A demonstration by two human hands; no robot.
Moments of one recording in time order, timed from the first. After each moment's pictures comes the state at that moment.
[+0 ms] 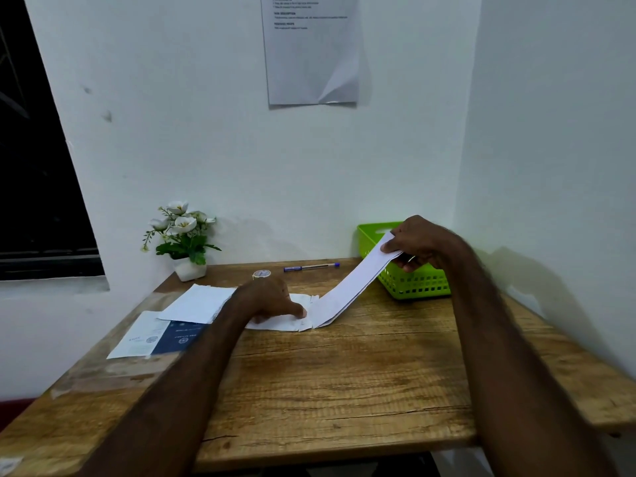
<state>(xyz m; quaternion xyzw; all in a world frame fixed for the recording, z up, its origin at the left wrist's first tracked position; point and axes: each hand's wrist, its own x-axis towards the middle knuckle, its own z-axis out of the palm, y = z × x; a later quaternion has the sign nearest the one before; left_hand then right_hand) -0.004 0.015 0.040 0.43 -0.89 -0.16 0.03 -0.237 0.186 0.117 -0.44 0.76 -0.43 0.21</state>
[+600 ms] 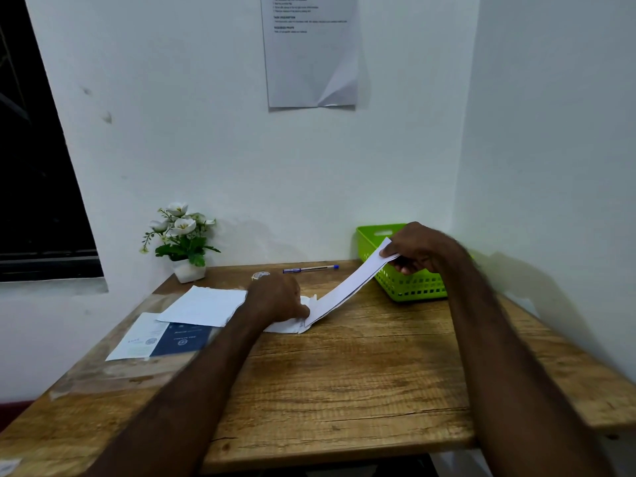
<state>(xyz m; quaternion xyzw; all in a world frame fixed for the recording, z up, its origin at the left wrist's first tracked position) -0.016 0.034 0.036 0.40 -0.91 -0.01 0.11 -0.240 0.179 0.111 -0.41 0.78 -0.42 0.22</state>
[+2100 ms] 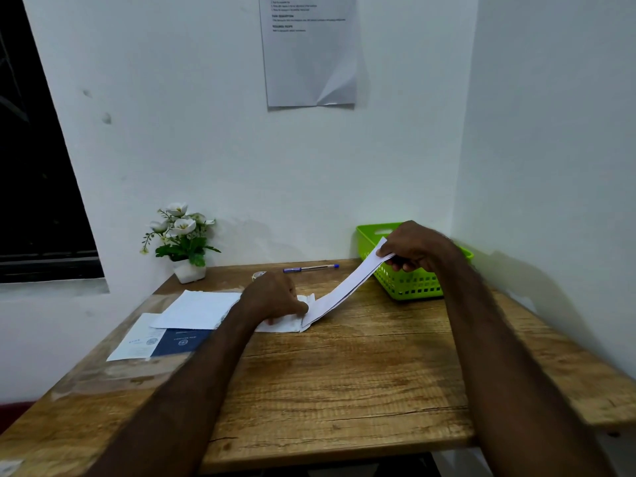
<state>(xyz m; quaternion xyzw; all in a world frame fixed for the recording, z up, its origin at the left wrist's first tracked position) -0.010 0.025 0.036 0.40 -0.90 -0.14 0.11 -0.234 0.176 0.111 -0.43 0.78 -0.40 0.19</state>
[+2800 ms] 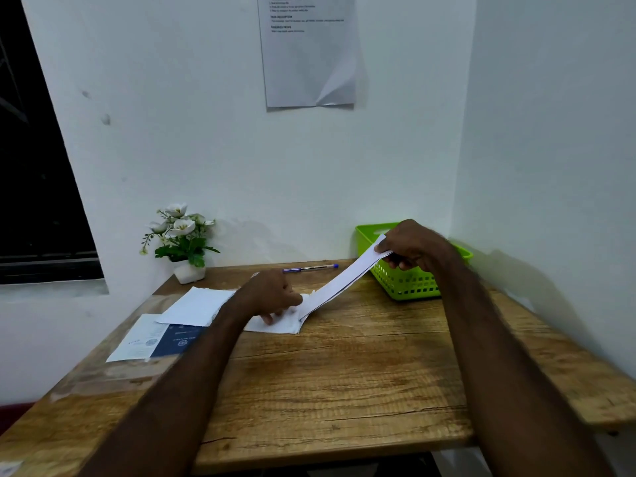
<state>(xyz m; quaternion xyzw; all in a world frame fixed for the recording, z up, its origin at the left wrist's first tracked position) -0.003 0.018 0.041 0.40 -0.88 -0.22 0.12 -0.232 0.173 0.110 -0.43 0.77 -0.43 0.19</state>
